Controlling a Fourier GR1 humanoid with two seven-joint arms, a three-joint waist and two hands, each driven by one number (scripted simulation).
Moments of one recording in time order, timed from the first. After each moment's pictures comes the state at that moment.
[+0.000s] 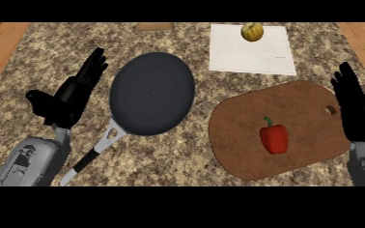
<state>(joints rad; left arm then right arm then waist) -0.29 0.39 -0.19 -1.44 0.25 0.07 0.02 -0.13 -0.44 -0.04 -1.44 -0.20 -0.24 0.10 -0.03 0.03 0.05</state>
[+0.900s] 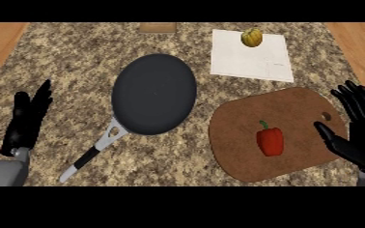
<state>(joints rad) -0.12 0.52 -0.08 -1.28 0.15 0.23 0.20 0.04 -0.29 -0.17 -1.60 -0.43 0.00 -0.33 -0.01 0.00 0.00</state>
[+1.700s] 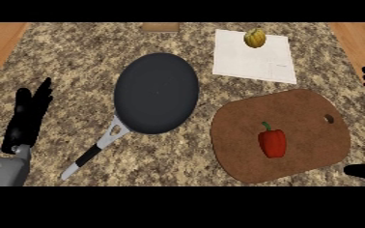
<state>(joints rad) -0.14 0.51 -0.06 -1.28 0.12 0.22 0.22 0.09 -0.76 -0.12 -1.88 -0.15 0.16 0.11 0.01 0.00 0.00</state>
